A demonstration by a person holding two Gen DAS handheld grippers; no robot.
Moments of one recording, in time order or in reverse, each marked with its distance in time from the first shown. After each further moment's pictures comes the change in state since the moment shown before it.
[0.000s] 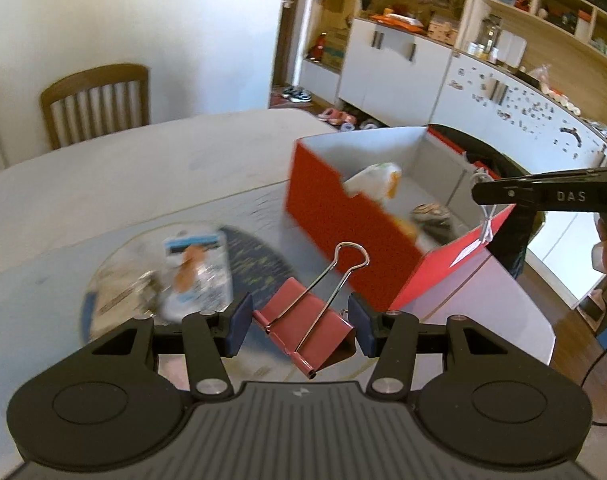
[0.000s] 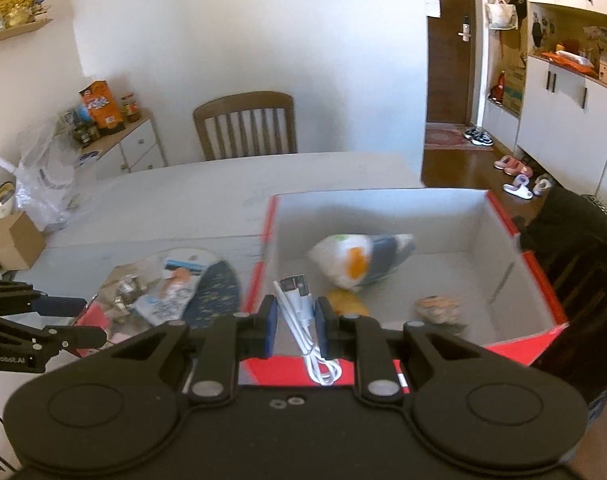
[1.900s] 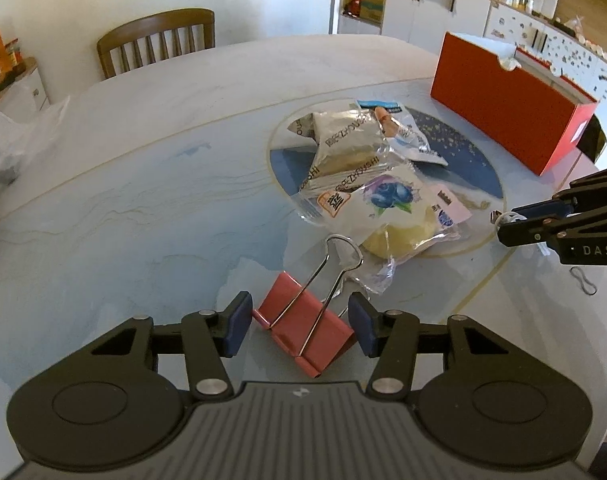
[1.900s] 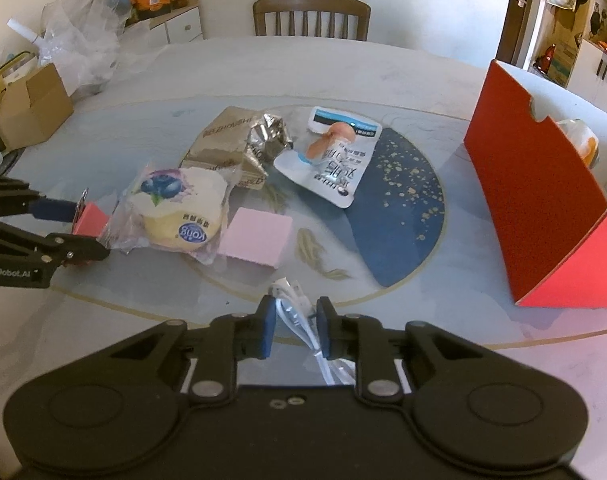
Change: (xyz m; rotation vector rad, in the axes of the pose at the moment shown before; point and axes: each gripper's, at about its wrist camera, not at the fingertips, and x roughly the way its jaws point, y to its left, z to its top) left arm -0.019 0.183 -0.121 0.030 0.120 0.114; right arm 0.106 0.213 -0.094 -0.132 0.226 -0.014
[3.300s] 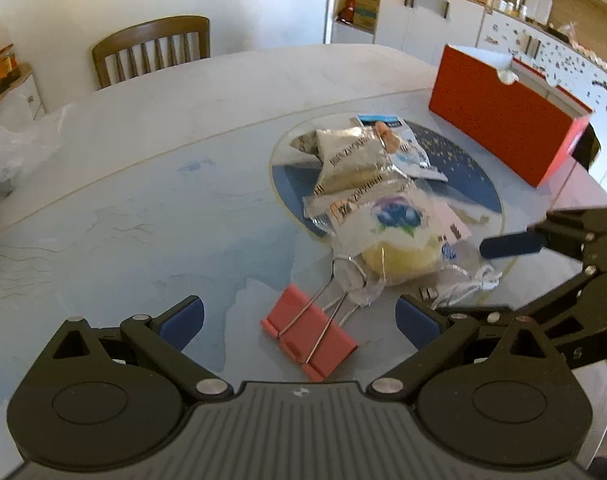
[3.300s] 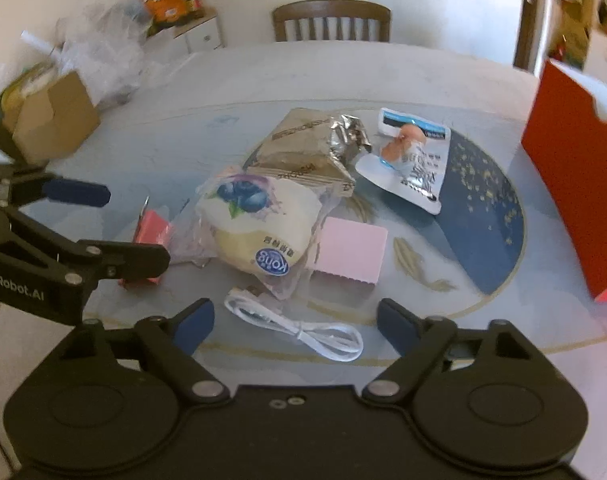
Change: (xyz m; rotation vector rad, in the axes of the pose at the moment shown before) left arm 0.002 0.007 0.009 0.022 -0.014 -0.016; right arm 0.023 0.053 0.001 0.013 -0.032 0.064
